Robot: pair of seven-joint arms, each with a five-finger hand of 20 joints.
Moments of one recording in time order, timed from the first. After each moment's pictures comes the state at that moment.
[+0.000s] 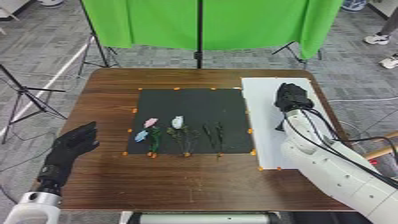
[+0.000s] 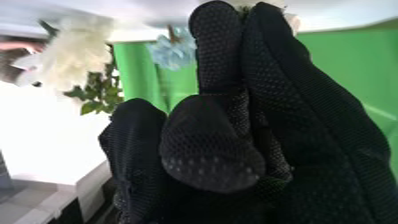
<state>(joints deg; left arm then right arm) 130.6 -62.1 -104.9 -117.2 66.6 4.9 7.2 -62.4 -49.5 41.2 -79.2 -130.5 16.0 37.7</state>
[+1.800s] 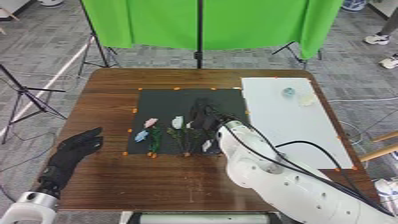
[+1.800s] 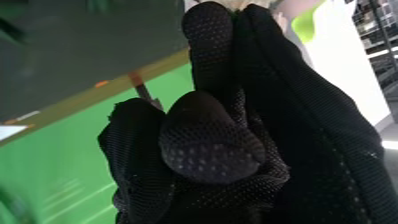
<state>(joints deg) 131.5 -62.3 -107.7 -118.0 66.6 -2.2 2.0 -63.4 -58.6 32.9 -104.2 -114.1 3.1 33.2</state>
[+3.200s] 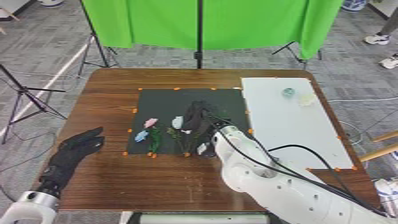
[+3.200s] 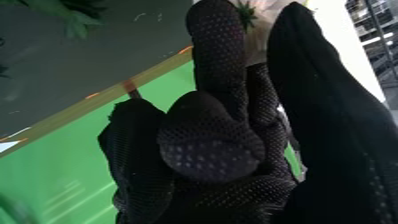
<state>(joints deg) 131.1 -62.6 -107.8 -117.8 66.5 -3.4 1.9 -63.4 -59.8 30.6 -101.8 -114.2 8.4 31.3</state>
